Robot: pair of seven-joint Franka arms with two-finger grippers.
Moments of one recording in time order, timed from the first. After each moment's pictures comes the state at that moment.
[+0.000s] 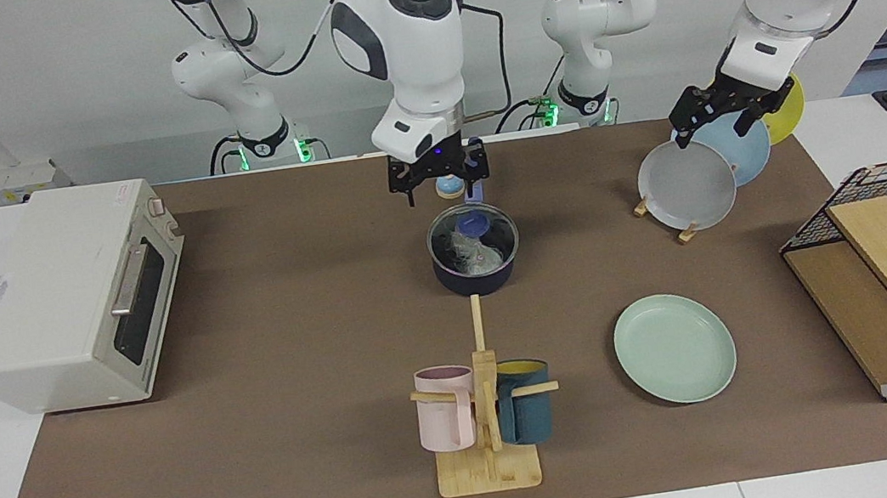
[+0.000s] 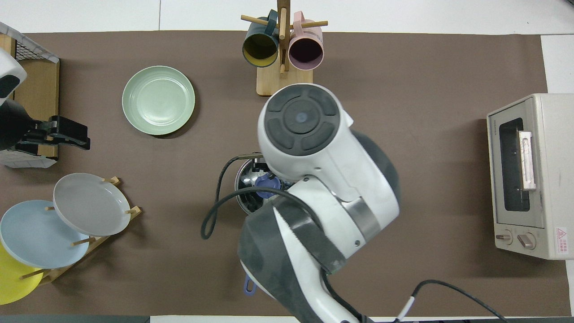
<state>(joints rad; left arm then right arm) -0.07 0.00 -0.06 -1.57 -0.02 1.50 -0.13 0.63 0.31 0.03 -1.42 0.00 1.75 0.66</state>
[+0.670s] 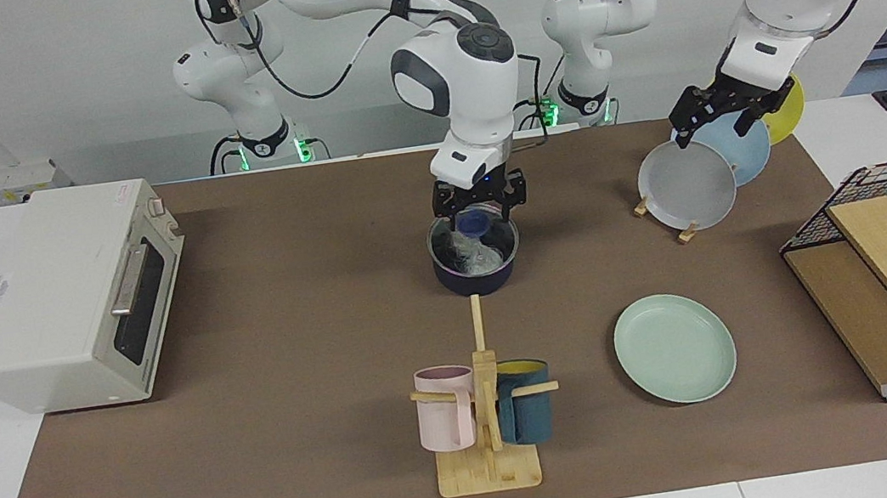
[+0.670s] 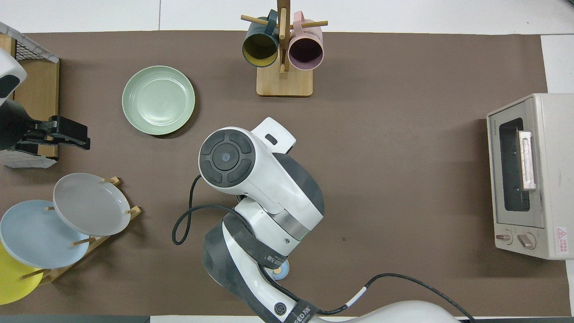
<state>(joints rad) -0.07 0.00 -0.06 -1.57 -0.02 1.50 -0.13 0.73 0.43 0.03 -1.47 -0.07 1.89 0.73</state>
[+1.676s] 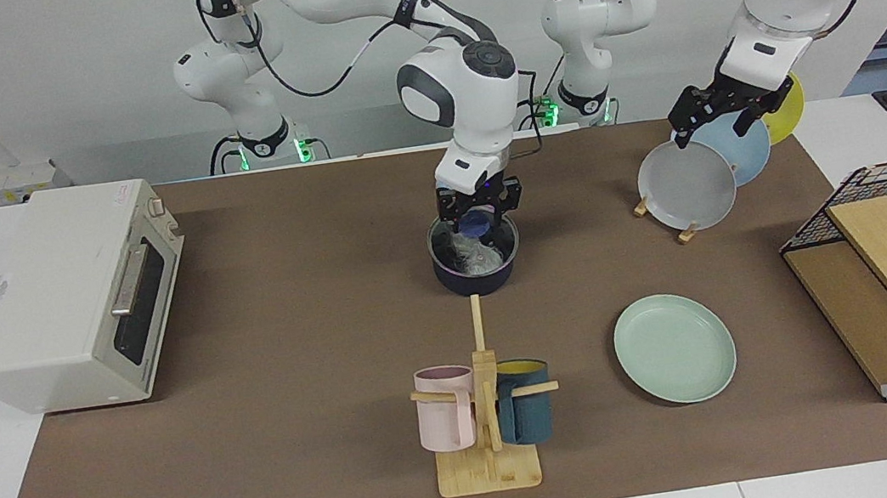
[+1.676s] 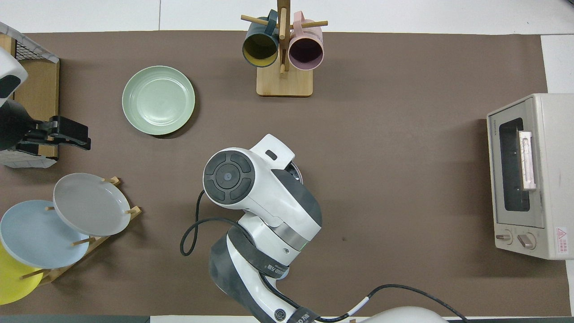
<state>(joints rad) -0.07 0.00 -0.06 -1.57 -0.02 1.50 -0.13 0.74 0.40 0.03 -1.57 -0.08 1.94 0.74</state>
